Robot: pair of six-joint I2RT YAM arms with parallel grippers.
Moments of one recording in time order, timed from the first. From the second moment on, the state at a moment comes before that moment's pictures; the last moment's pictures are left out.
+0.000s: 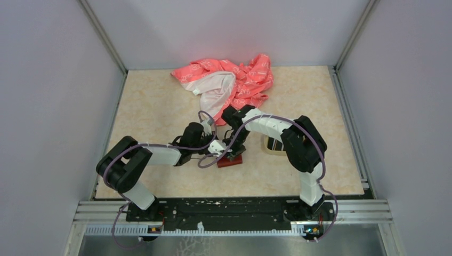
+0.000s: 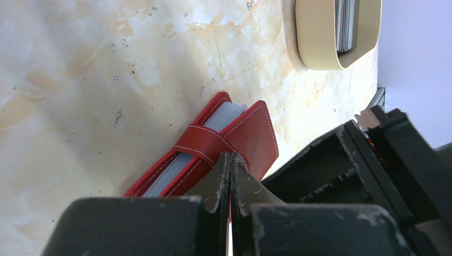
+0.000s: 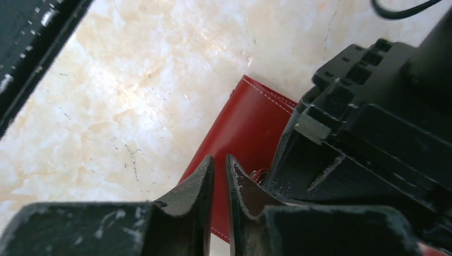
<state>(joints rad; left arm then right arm) -0.66 1.63 0.56 0.49 0.36 -0.77 0.77 1.94 1.40 -1.03 -0.63 -1.54</state>
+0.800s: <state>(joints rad) -0.67 1.62 0.54 0.51 0.35 -0.75 0.64 1.74 1.16 -0.67 -0.79 -1.30</state>
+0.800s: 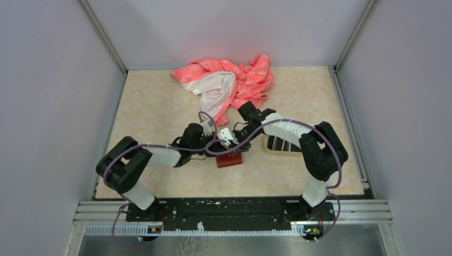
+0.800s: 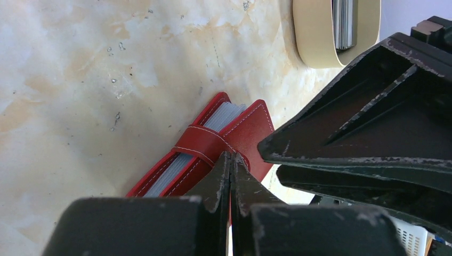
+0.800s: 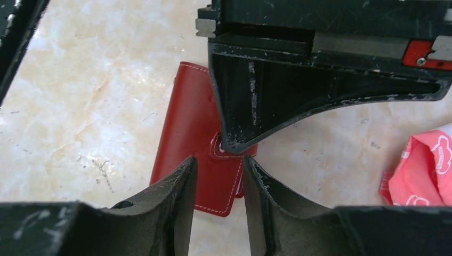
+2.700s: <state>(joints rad) -0.66 1.62 0.51 0.58 0.38 -0.74 0.74 1.69 1.01 -0.39 -0.59 -1.10</state>
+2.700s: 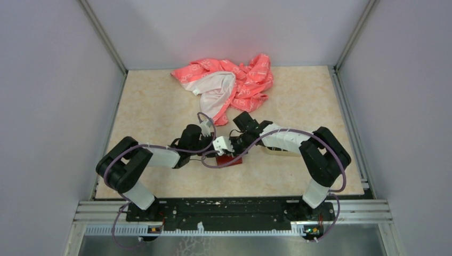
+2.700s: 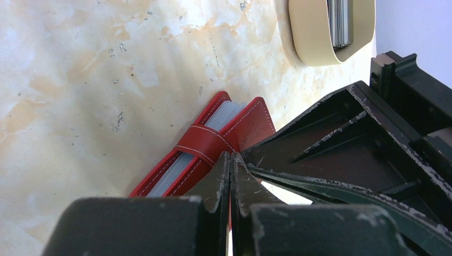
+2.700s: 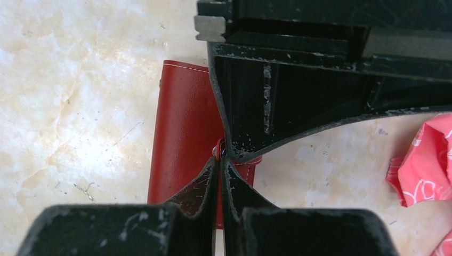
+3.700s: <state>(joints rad) -0.68 1.61 0.54 0.53 0.37 -0.61 0.90 1.61 0.92 -0.32 -0.28 -1.25</state>
